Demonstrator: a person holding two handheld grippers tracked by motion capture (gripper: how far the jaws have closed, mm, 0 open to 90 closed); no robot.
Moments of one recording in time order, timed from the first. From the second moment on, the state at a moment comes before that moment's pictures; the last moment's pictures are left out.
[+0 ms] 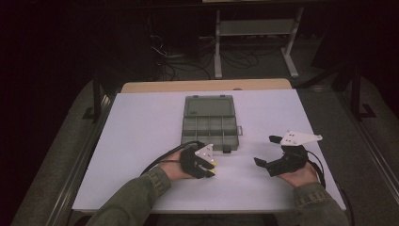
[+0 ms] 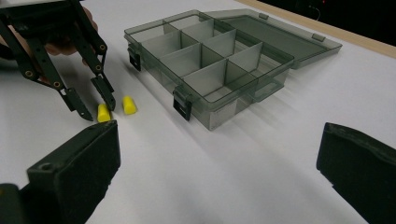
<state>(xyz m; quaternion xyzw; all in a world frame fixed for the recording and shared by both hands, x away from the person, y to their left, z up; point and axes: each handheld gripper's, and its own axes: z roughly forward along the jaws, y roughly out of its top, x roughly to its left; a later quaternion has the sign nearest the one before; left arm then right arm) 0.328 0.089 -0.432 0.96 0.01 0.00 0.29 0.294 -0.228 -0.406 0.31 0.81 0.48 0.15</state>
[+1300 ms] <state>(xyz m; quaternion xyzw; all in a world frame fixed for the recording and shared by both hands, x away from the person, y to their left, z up) 0.346 0.128 -0.379 0.93 0.05 0.03 0.36 0.294 -0.228 -0.407 0.31 0.81 0.48 0.15</state>
